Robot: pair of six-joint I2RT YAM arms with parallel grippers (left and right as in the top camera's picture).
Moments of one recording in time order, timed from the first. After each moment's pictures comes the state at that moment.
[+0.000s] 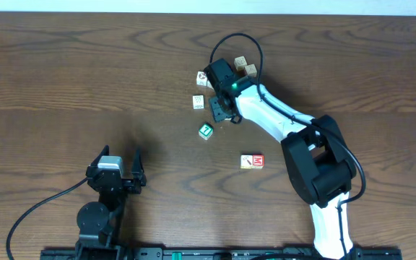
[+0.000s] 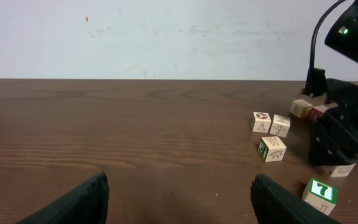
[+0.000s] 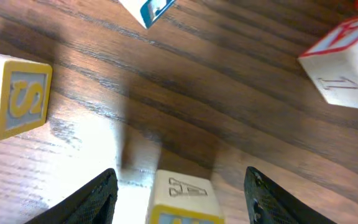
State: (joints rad) left arm -0.09 0.01 0.02 -0.11 -0.01 -0.04; right arm 0.56 2.18 1.60 -0.69 0.15 0.27
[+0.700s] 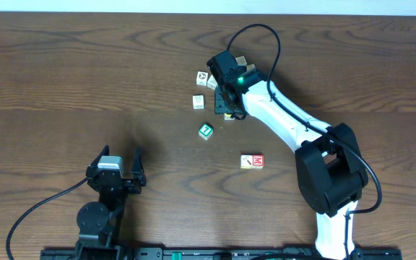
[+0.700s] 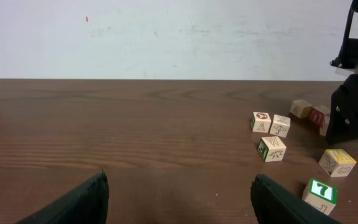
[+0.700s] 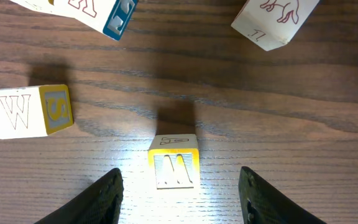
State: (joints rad) left arm -0.09 0.01 0.02 -0.11 -0.01 -0.04; right arm 0.56 2.09 1.62 -0.80 0.15 0.57
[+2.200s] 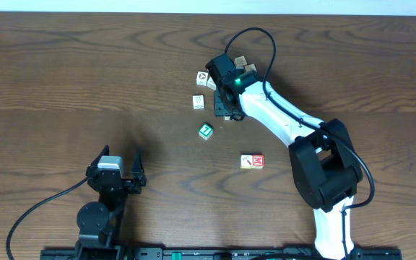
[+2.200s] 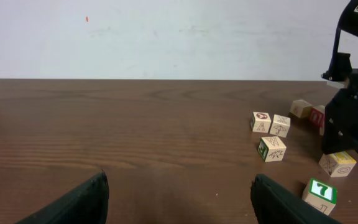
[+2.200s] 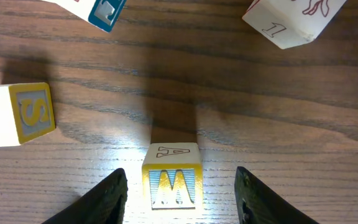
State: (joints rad) left arm -0.09 0.01 0.02 -0.11 -0.01 -0.04; right arm 0.56 2.14 1.62 -0.78 0.15 0.54
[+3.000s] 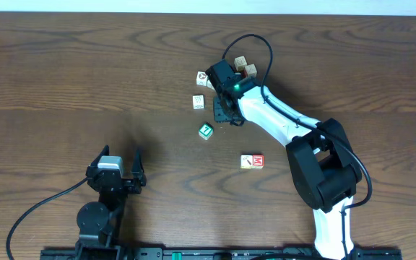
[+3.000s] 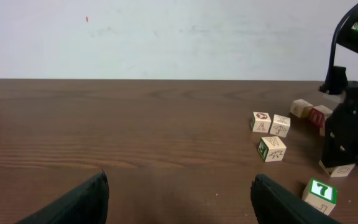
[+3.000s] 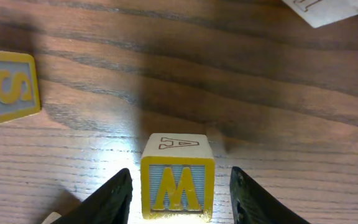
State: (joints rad) left arm -0.09 0.01 0.02 -0.11 -0.01 -0.04; right arm 0.57 2.14 1.55 -0.72 0.13 0.51
